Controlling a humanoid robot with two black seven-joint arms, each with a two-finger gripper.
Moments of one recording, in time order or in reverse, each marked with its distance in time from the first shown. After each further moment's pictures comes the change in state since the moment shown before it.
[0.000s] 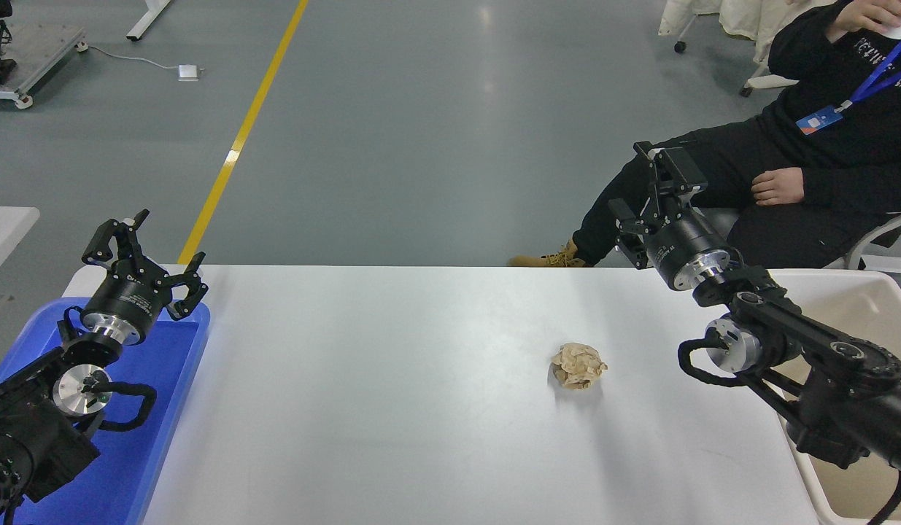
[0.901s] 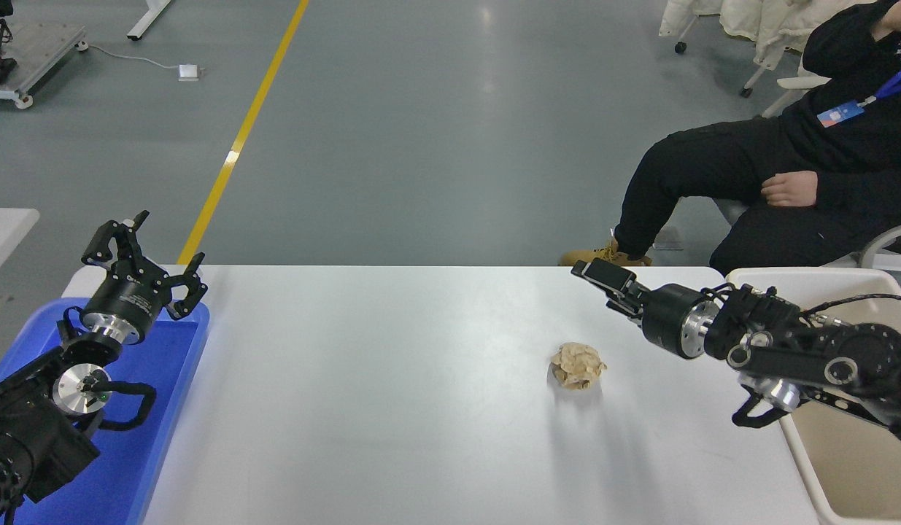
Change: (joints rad) left arm 0.000 0.000 0.000 0.000 0.000 0.000 0.000; right arm 0.529 -0.124 -1.079 0.162 -0.146 0.022 -0.177
